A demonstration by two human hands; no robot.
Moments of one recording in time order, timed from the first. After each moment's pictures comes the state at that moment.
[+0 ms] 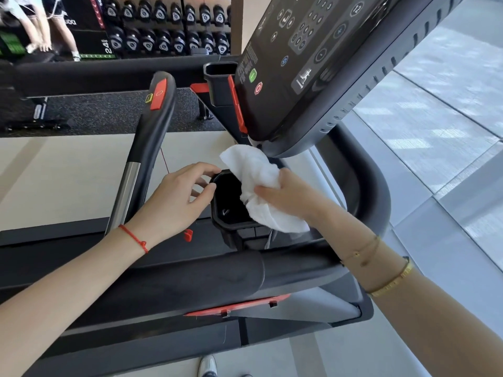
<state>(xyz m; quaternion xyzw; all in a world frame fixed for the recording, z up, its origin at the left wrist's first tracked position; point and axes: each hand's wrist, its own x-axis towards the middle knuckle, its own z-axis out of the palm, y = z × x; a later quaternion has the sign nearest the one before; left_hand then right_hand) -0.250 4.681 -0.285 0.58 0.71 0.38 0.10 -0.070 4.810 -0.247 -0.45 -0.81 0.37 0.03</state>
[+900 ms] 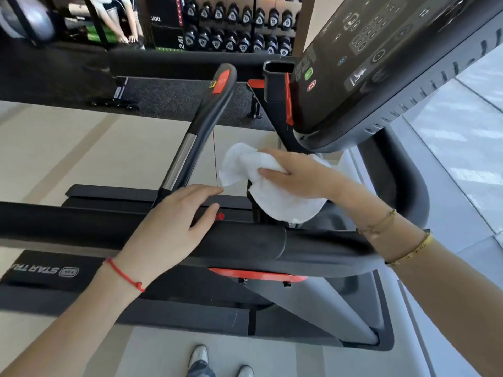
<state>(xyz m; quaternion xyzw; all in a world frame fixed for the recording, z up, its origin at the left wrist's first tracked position) -0.196 4.568 -0.278 0.50 0.81 0.30 0.03 -0.095 4.792 -0.222 -0.18 -0.97 0.16 -0.03</state>
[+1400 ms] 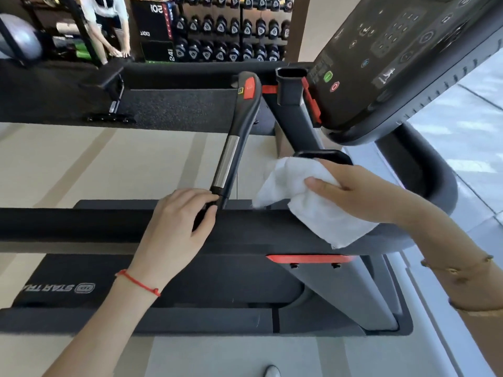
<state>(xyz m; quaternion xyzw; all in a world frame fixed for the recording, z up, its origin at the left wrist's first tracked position) -0.248 4.486 -0.283 0.52 0.80 0.29 -0.06 -0.054 4.708 -0.198 -0.24 -0.93 0.26 0.02</state>
